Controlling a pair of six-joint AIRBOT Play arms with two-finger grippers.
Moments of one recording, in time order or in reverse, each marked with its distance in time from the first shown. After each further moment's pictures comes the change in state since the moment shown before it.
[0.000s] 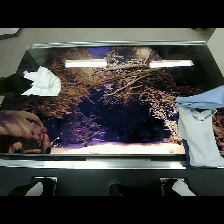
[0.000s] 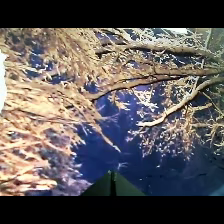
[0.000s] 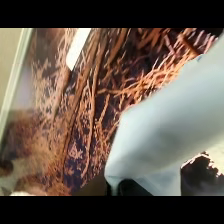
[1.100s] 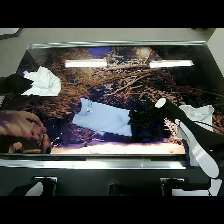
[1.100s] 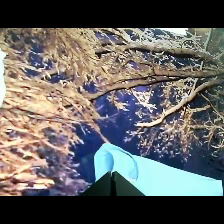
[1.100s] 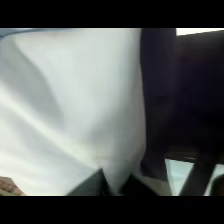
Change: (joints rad) left arm 0.000 0.001 0.000 -0.001 0.000 -0.020; right arm 0.991 -0.402 -0.441 -0.018 -0.394 -0.122
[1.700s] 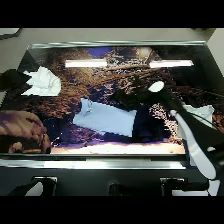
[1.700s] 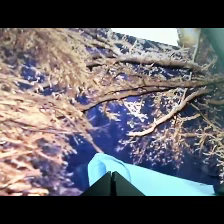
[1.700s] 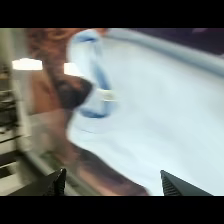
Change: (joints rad) left arm -0.002 -0.002 0.029 -0.016 0.004 -0.002; right arm 0.040 0.013 0.280 0.133 0.063 -0.086
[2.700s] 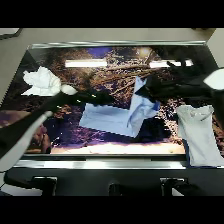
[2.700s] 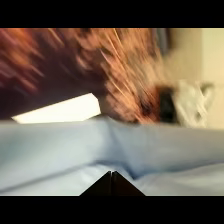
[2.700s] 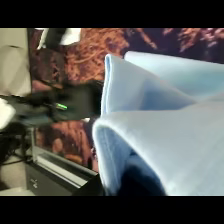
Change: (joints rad) left arm -0.561 -0.591 0.070 -0.388 0.218 0.006; right arm -0.096 0.391 0.003 -0.035 0.143 0.136
